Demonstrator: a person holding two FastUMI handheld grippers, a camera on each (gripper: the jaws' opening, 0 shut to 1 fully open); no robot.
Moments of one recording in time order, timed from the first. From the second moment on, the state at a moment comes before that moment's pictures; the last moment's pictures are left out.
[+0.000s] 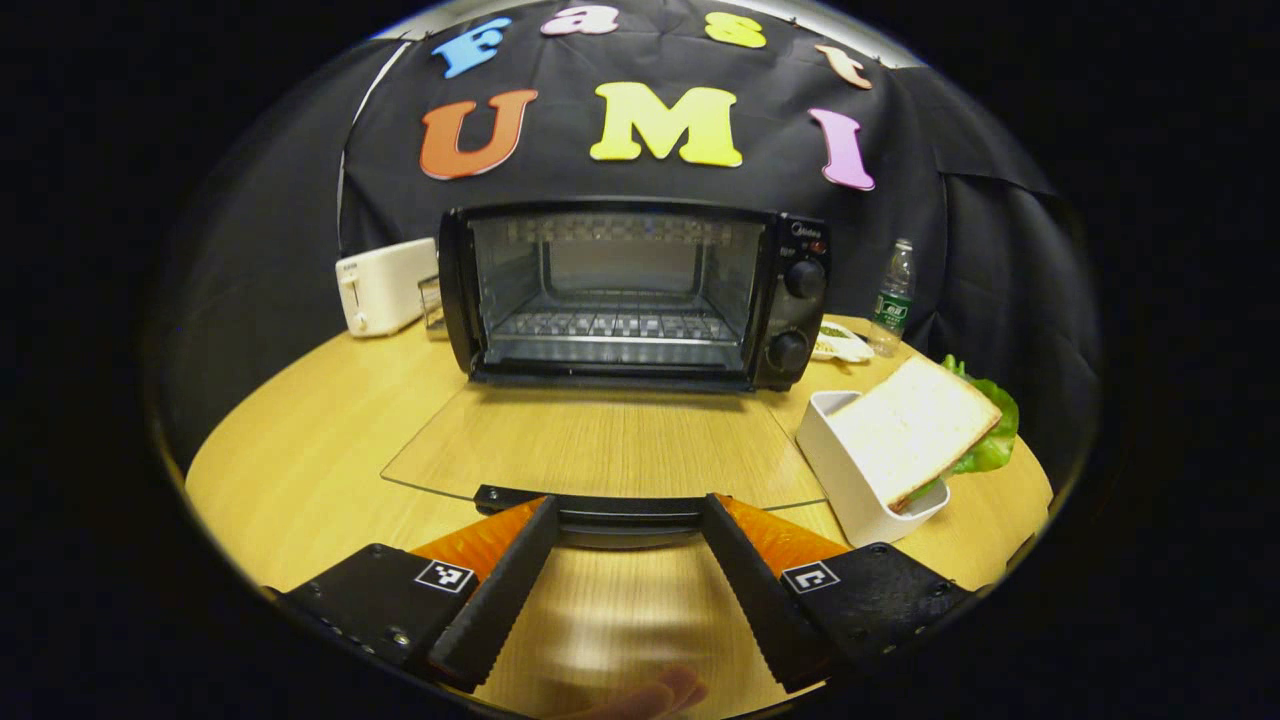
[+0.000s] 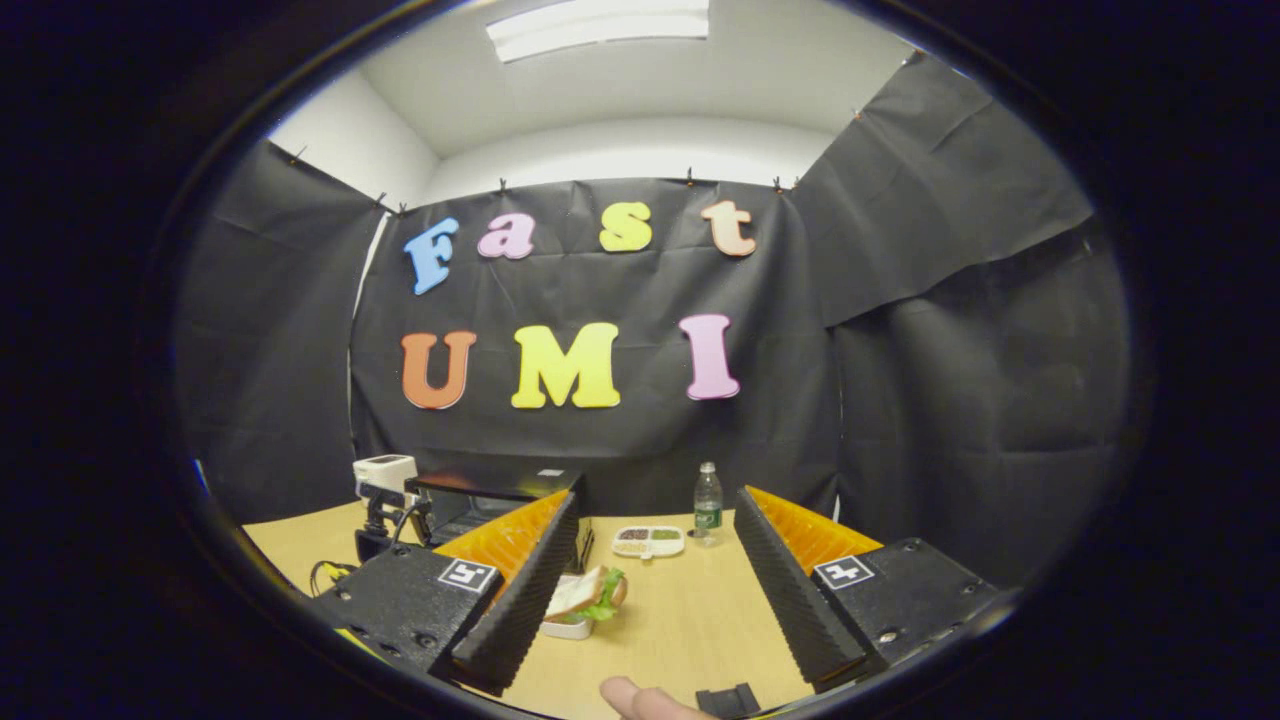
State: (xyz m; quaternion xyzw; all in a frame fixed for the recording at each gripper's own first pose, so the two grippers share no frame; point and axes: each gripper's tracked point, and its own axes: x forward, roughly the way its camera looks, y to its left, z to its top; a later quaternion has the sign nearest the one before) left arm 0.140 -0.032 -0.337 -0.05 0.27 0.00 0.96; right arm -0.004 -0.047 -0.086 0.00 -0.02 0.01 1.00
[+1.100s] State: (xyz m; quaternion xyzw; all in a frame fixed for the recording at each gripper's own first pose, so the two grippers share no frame) left arm 0.039 0.004 -0.071 -0.01 0.01 -0.01 1.00; right arm 0.134 -0.033 -0.169 0.00 0.20 0.09 0.98
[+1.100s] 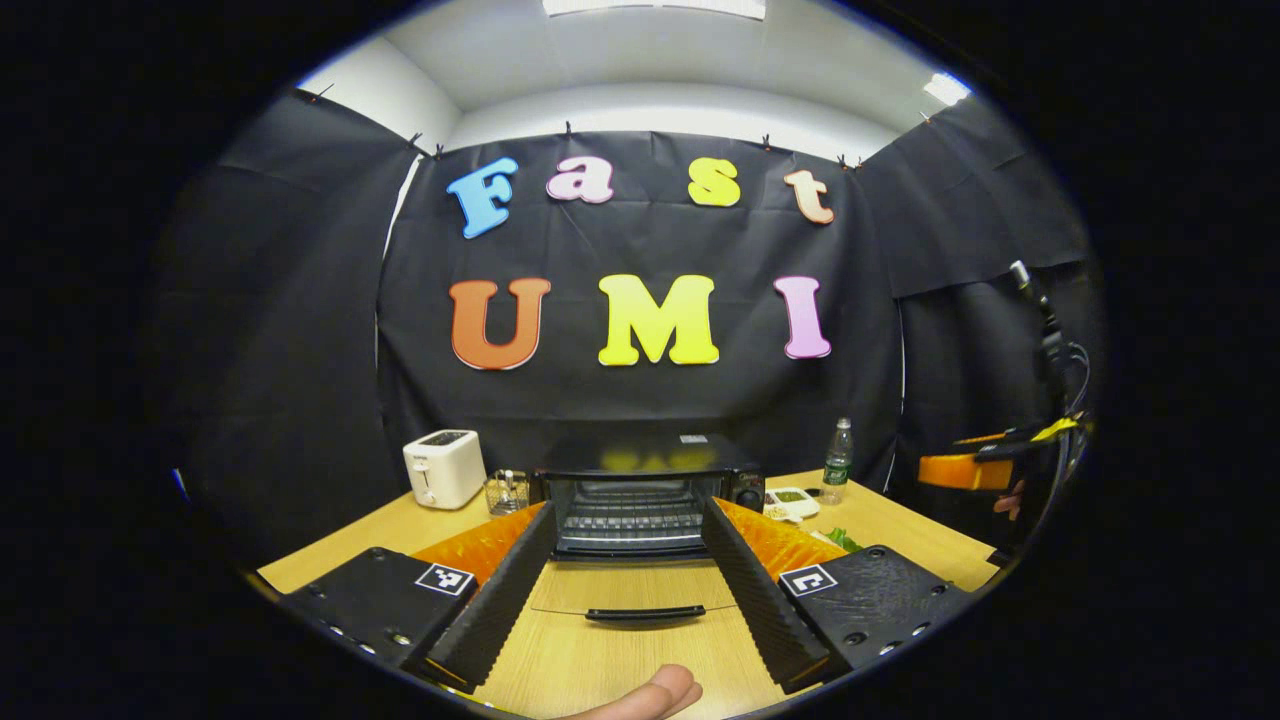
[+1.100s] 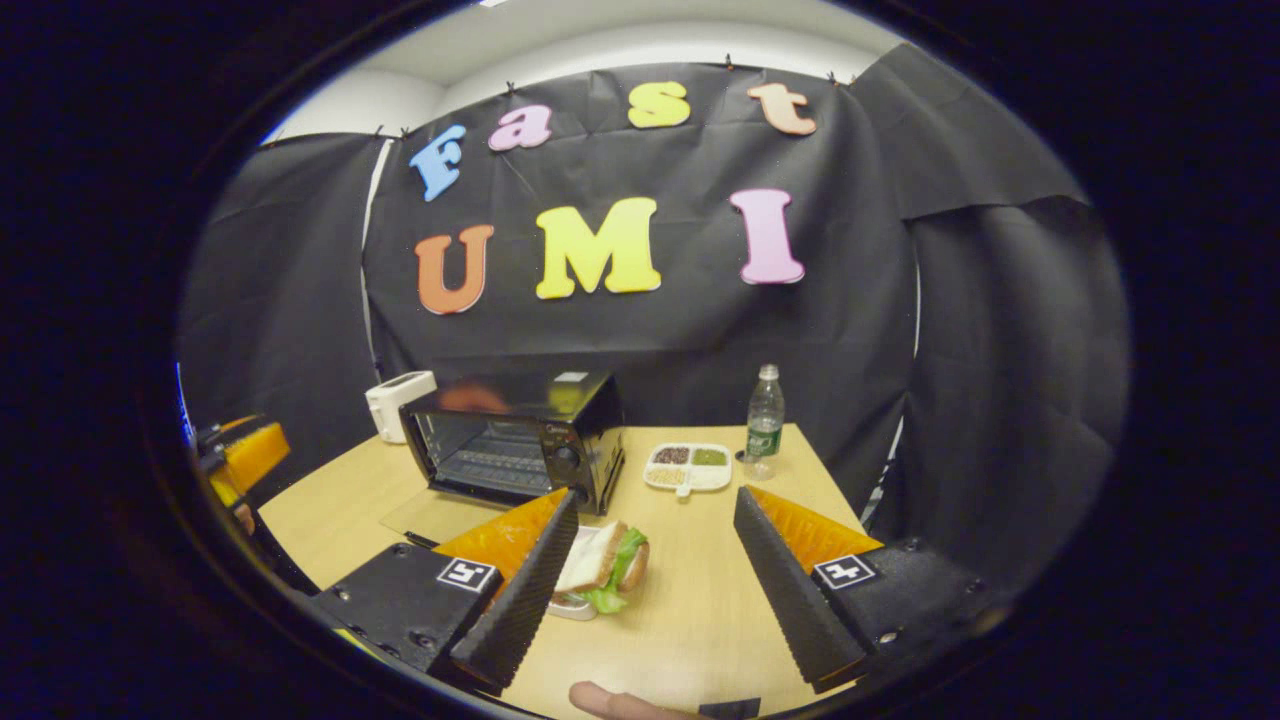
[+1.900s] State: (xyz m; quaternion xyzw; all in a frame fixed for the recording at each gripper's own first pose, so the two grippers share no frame) left arm 0.038 0.039 -0.025 0.00 -0.01 0.05 1.00; right arm 0.214 0.007 -0.324 0.20 0.53 0.24 0.78
